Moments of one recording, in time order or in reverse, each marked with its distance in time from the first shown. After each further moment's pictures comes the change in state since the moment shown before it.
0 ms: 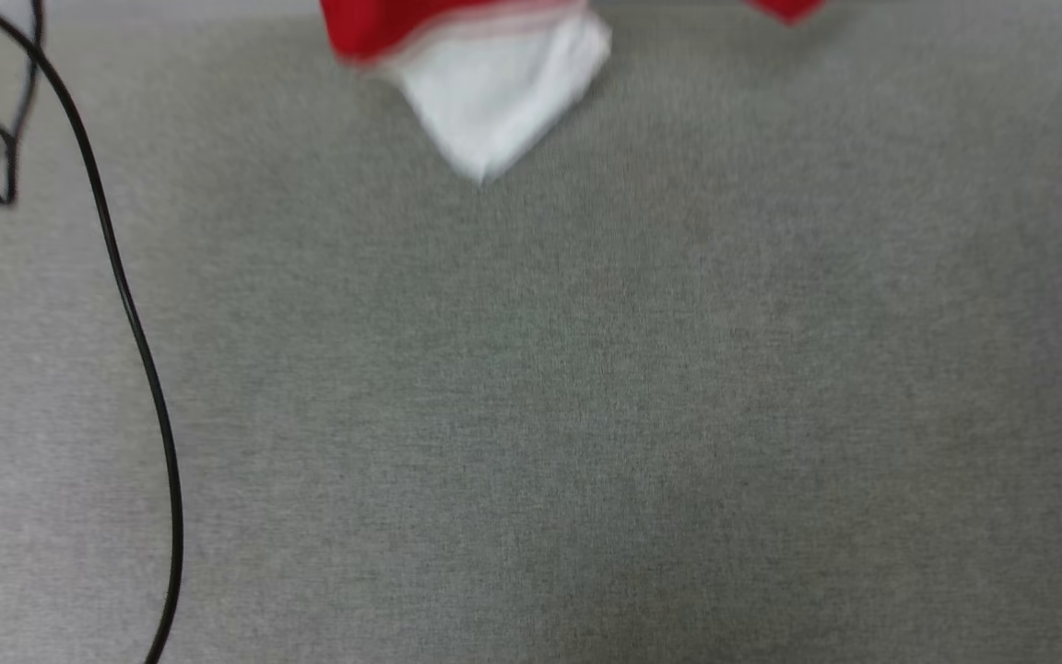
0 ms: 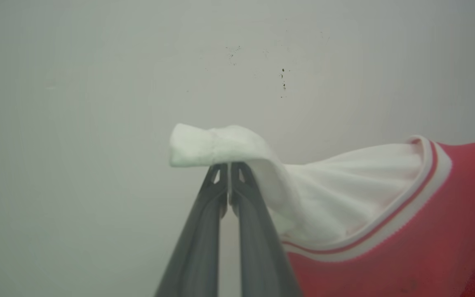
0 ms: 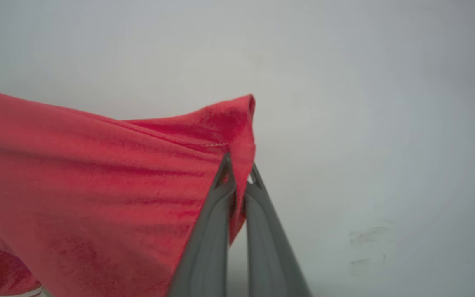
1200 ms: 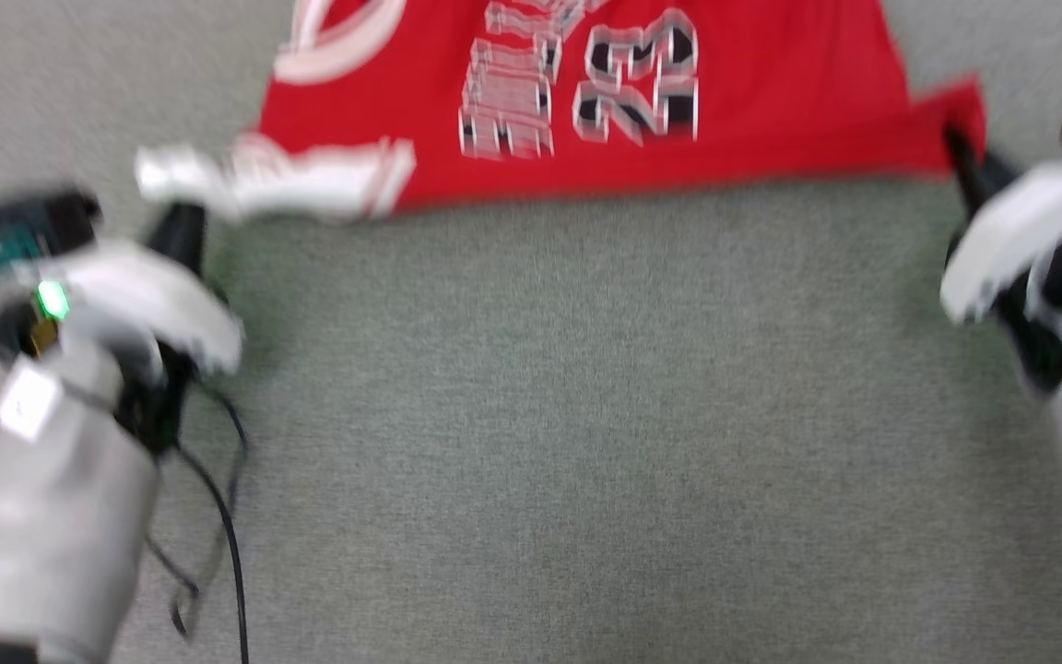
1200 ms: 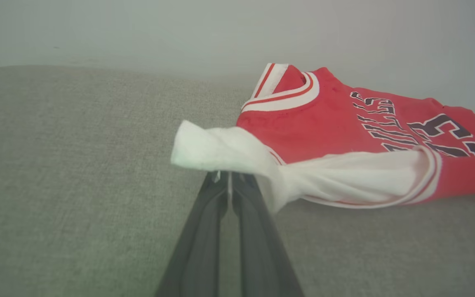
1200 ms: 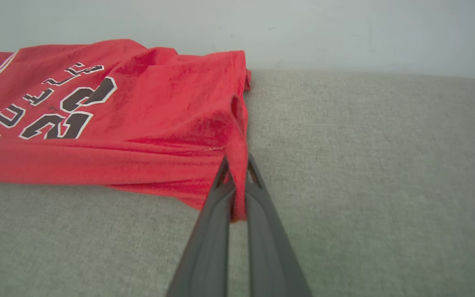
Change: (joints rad) left arm 0.555 -0.071 -0.044 0.267 -0.221 -0.100 -0.140; right arm 0.478 0.074 0.132 0.221 0.143 0.000 -0.292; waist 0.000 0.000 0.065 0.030
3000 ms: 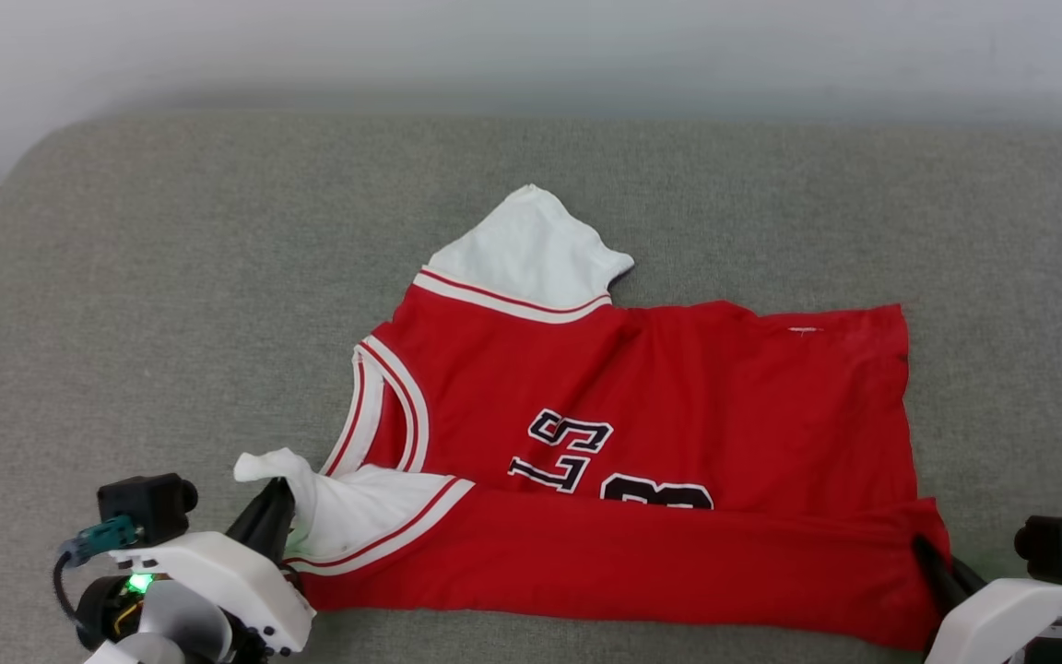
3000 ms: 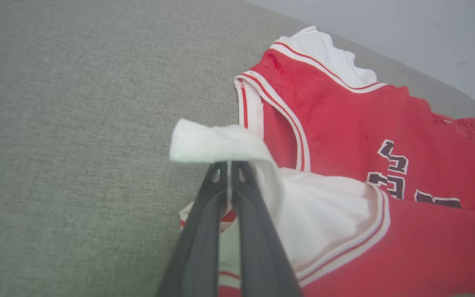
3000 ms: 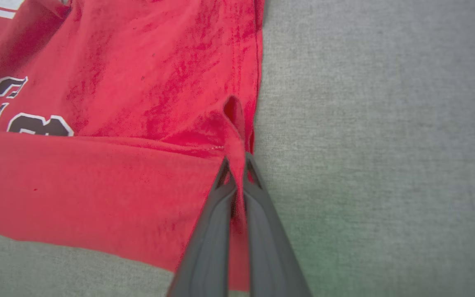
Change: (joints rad) left arm 0.742 0.091 -0.003 -0.766 -0.115 0.249 0.203; right arm 0.985 0.221 -0.319 -0.851 -0.138 -0.006 0.387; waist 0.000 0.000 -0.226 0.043
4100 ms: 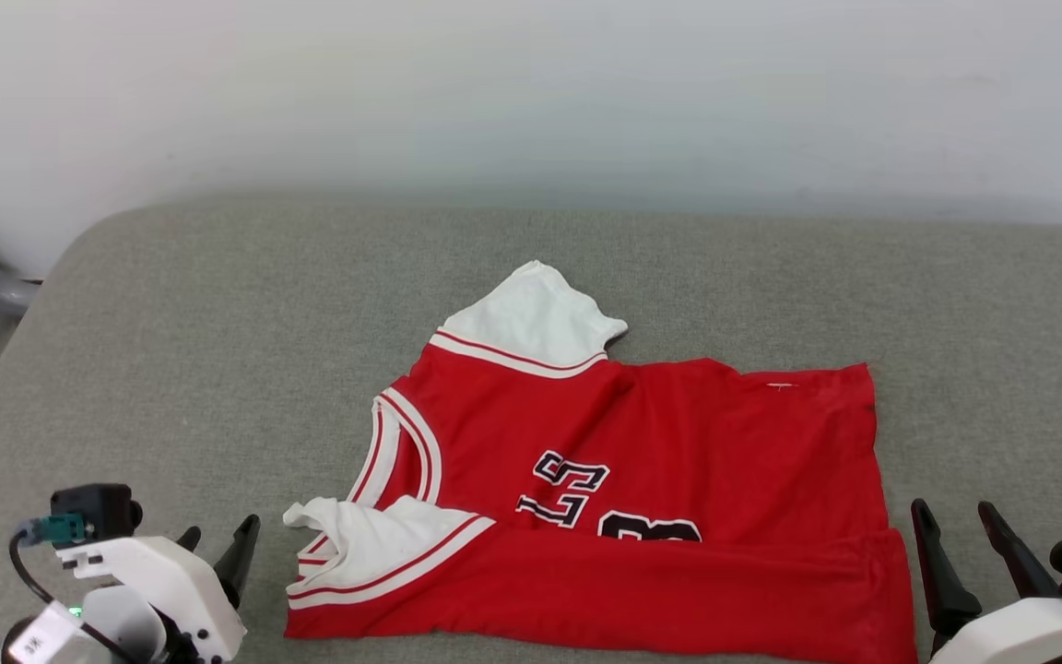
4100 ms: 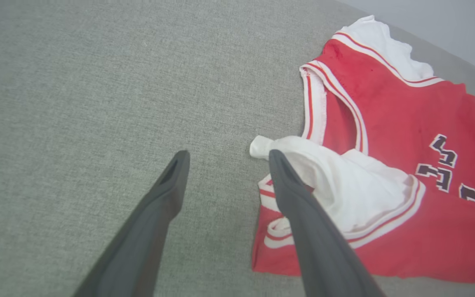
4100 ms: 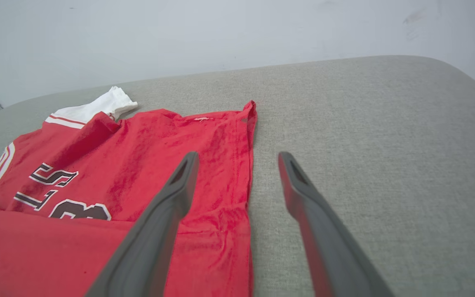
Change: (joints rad) left arm -0.032 0.065 -0.002 0.178 -0.069 -0.005 0.146; right arm -0.031 -0.034 0.027 0.147 0.007 0.000 -0.404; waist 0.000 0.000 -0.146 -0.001
